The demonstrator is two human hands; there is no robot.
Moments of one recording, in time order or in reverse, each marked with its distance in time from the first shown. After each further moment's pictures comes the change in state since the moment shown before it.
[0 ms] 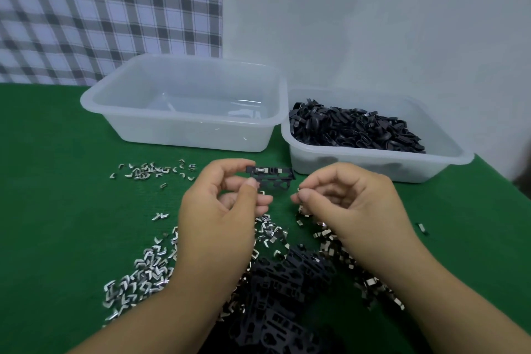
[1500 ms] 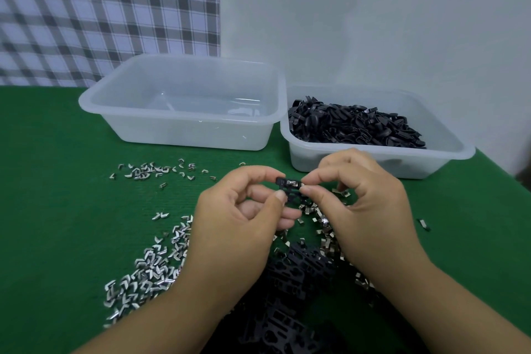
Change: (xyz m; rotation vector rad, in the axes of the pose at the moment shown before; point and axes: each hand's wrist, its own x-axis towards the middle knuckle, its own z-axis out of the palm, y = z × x) left_hand -0.009 0.005 0.003 -0.067 -0.215 0.013; right_hand -0.002 0.006 0.003 -0.448 0.221 -0.349
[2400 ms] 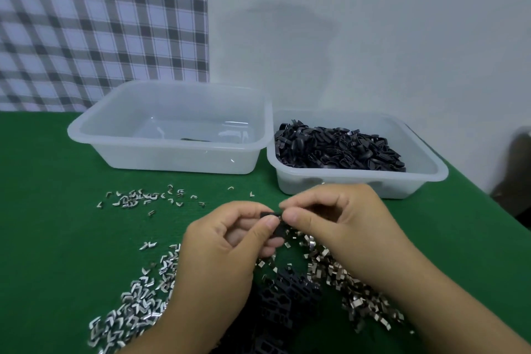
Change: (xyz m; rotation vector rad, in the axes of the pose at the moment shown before) left_hand 0.002 0.001 -0.001 0.022 0.020 -0.012; right_hand 0.018 -0.015 -0.023 0.231 -0.344 0.234
